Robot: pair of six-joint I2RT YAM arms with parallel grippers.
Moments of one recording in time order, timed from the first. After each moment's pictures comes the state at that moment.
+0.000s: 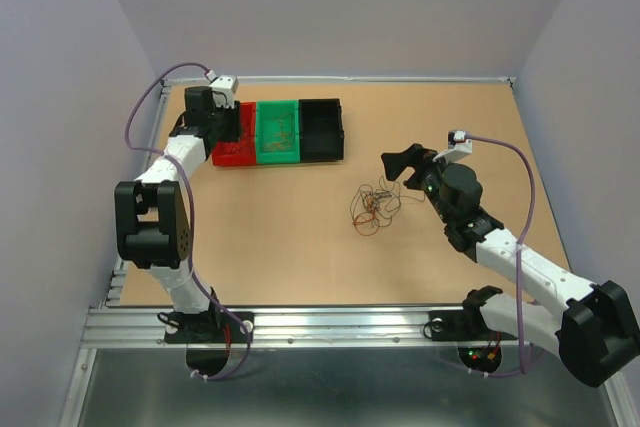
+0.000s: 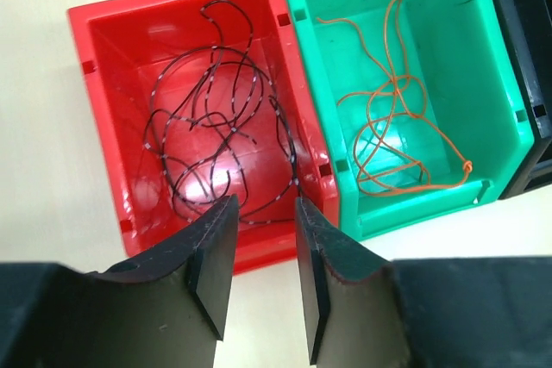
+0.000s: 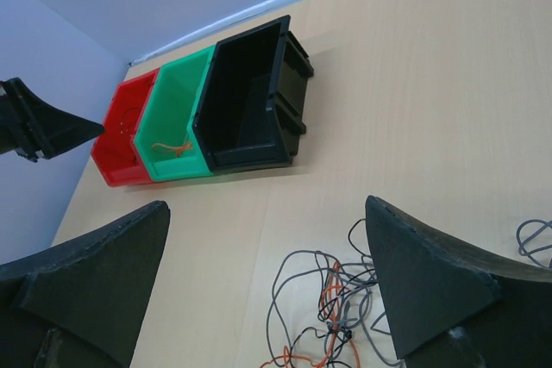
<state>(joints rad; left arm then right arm) -0.03 1.69 1.22 -0.13 0.19 0.06 0.50 1.03 0.54 0.40 0.21 0.59</state>
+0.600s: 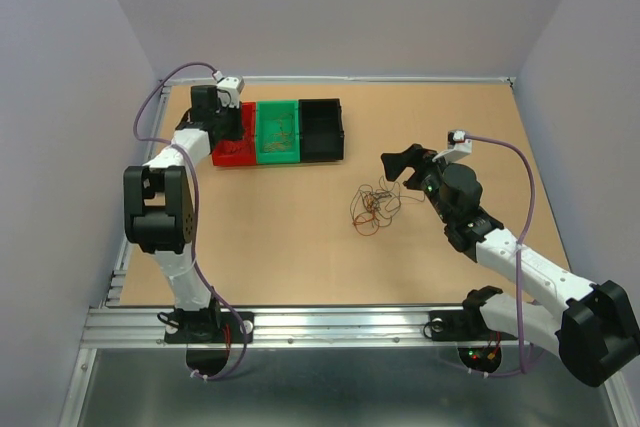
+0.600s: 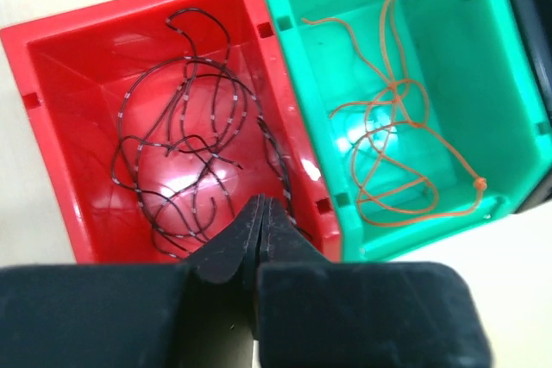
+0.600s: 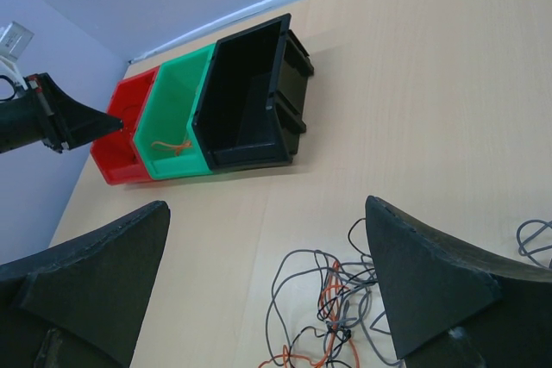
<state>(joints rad) -0.03 1.82 1.29 -0.13 0.26 0.07 0.50 1.03 0.54 0.40 0.20 0.59</state>
